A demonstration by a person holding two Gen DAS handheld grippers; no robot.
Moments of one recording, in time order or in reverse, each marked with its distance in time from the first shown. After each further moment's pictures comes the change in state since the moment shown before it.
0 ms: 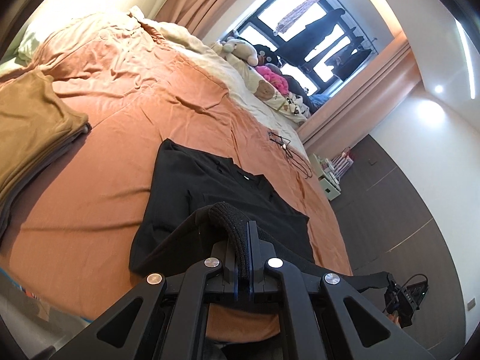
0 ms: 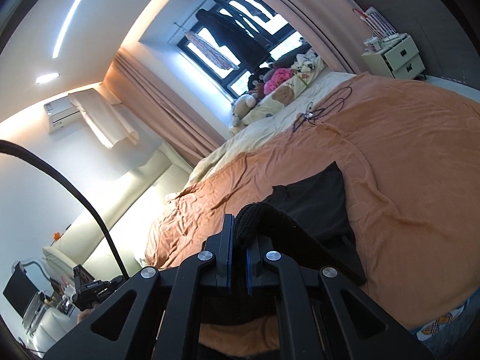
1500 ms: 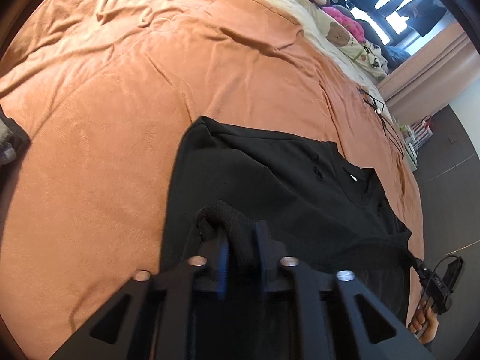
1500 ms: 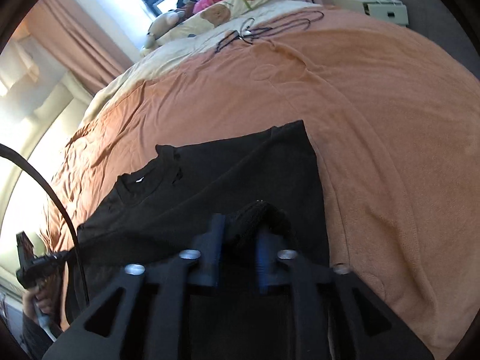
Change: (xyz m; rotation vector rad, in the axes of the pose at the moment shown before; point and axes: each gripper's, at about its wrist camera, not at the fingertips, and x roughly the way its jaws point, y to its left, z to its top) left arm 0.266 0.097 0.092 -0.016 0.275 0.338; right arm 0.272 0.000 0.094 -0.071 0.378 -0.413
